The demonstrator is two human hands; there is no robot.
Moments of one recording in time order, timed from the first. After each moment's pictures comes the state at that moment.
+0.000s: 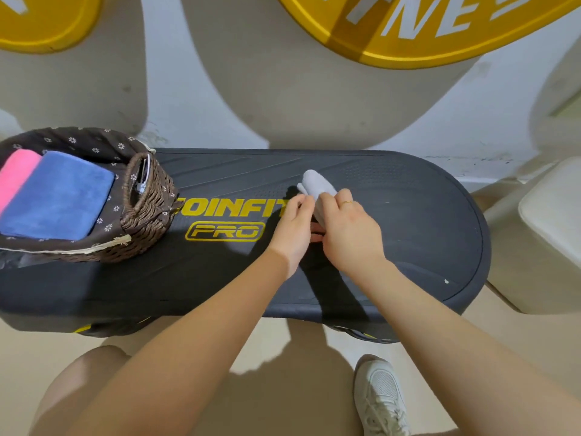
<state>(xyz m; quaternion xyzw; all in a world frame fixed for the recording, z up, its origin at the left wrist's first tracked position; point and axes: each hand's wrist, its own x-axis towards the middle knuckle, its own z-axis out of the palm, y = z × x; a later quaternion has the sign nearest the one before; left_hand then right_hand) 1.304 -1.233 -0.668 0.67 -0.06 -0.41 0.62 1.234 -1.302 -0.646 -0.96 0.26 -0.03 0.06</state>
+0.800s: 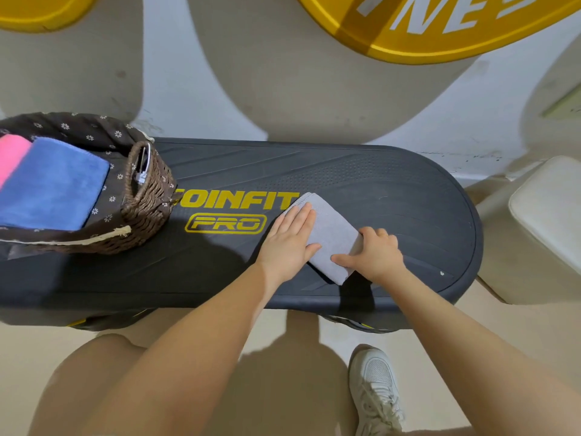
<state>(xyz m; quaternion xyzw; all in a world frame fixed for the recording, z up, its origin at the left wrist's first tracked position) 1.311 -1.194 -0.711 0.85 -0.49 -0.18 0.07 1.194 -1.318 -0.682 -0.84 0.44 0.16 0.26</state>
